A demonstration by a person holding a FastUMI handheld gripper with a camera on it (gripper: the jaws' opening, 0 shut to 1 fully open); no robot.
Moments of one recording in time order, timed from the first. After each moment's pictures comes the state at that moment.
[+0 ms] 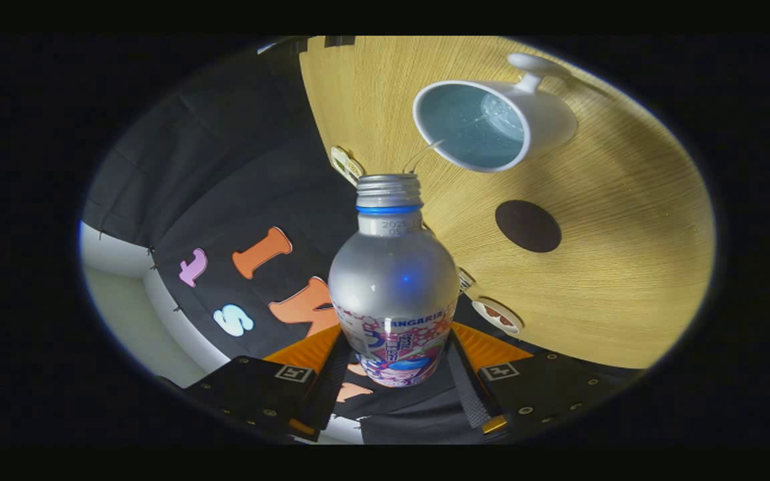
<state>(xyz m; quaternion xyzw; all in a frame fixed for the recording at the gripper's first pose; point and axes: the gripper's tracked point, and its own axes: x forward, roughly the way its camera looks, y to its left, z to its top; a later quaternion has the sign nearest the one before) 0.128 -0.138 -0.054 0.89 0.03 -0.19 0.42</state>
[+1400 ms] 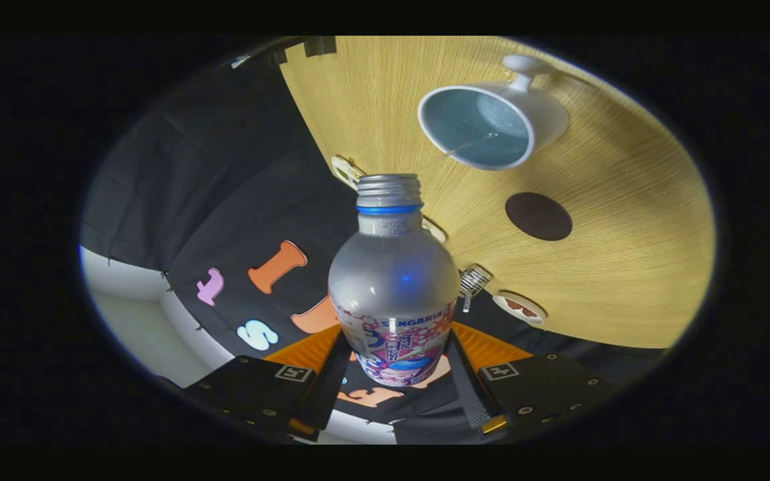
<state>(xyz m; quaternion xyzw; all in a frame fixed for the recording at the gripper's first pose) 0.125 -0.156 -0.038 0.91 -0.02 -0.20 0.37</state>
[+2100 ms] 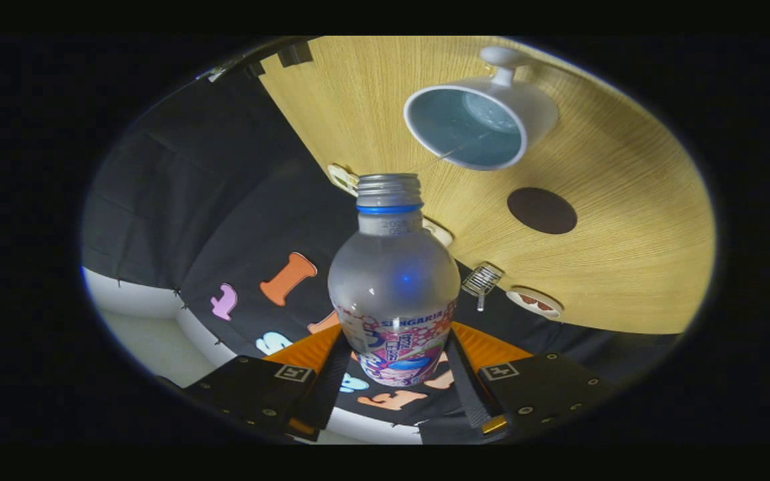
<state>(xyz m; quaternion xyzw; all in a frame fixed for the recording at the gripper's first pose) 0.129 -0.162 -0.035 0.92 -0.04 -0.19 0.33</state>
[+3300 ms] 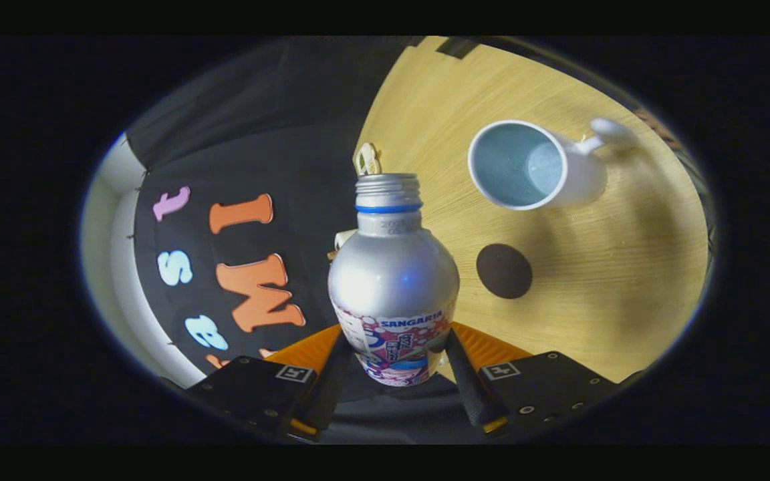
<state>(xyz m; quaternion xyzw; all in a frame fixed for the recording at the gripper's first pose) 0.126 -0.111 -0.097 0.73 0.12 -0.26 0.62</state>
